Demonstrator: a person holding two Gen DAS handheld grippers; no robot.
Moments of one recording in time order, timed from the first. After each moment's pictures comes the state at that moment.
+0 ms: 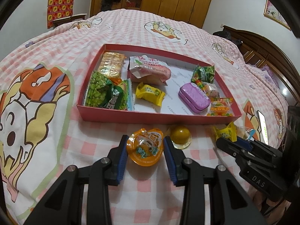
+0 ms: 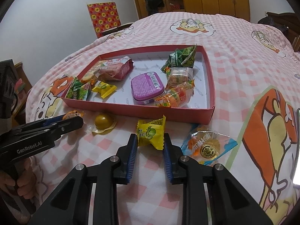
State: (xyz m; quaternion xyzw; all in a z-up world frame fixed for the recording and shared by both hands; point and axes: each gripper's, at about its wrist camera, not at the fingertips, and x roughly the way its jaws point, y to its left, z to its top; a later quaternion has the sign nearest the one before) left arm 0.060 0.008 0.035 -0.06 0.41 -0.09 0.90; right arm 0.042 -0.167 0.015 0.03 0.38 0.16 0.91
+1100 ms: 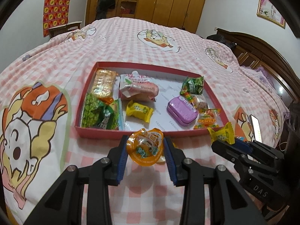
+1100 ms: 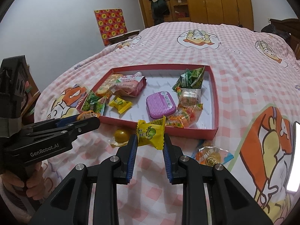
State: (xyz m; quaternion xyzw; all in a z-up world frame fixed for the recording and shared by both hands) left arm 0.060 0.000 0.065 -0.05 0.39 -0.11 0.91; right arm 0.036 -0.157 0.049 0.03 0.36 0.18 0.92
